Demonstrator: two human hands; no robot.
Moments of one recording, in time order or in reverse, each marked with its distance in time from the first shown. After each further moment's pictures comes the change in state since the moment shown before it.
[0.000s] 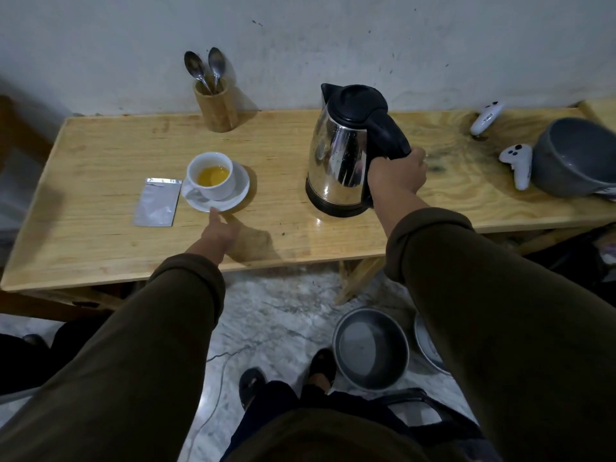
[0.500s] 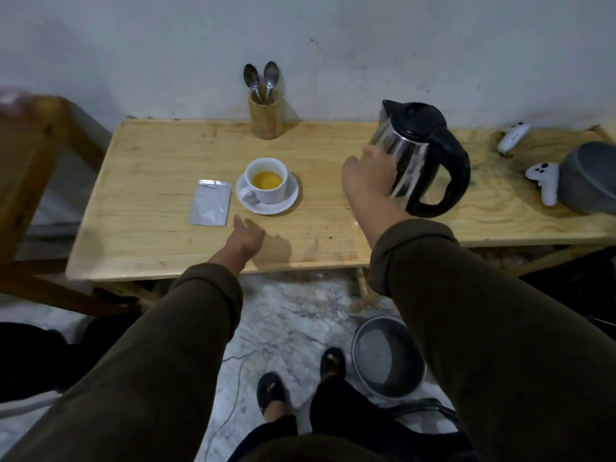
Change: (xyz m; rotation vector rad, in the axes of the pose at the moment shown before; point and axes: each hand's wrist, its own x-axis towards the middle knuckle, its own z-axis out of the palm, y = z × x) left_hand -0.012 -0.030 -0.063 -0.154 -0.118 0.044; right_hand -0.099 -0.034 0.089 -0.131 -0.103 -0.242
